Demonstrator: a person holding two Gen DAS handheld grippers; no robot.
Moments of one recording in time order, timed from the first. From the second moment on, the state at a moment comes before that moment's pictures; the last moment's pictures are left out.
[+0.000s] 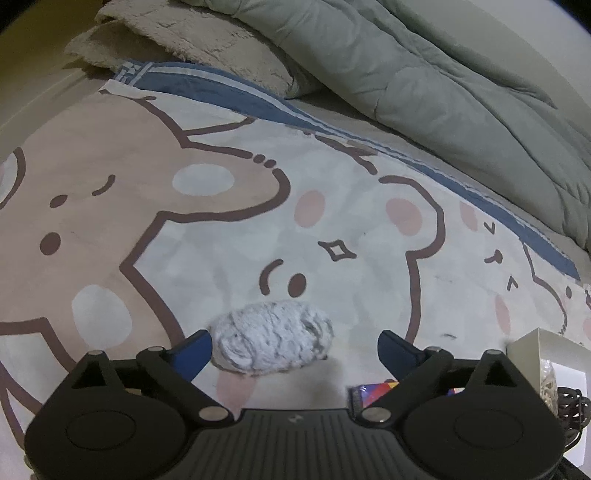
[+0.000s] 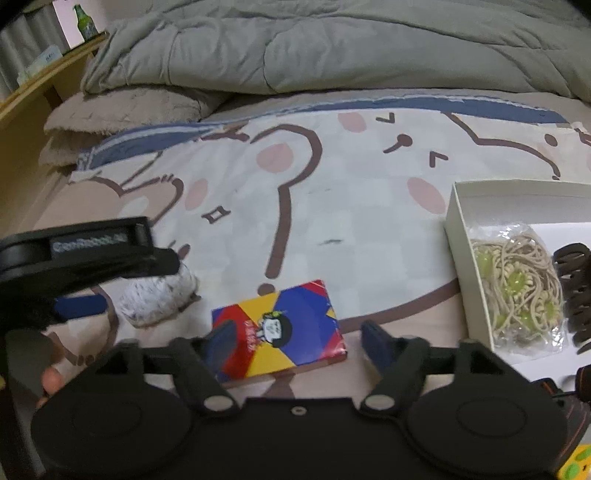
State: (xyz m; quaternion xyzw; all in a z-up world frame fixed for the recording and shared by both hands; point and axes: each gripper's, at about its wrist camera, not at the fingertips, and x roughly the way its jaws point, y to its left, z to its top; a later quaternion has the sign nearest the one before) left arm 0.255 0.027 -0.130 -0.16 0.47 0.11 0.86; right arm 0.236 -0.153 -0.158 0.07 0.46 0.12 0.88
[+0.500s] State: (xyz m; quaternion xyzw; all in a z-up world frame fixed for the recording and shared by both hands) left arm 0.275 0.034 -0.158 -0.12 0.49 0.16 0.85; right arm 0.245 -0.124 -0.183 0.01 0.48 0.13 0.87
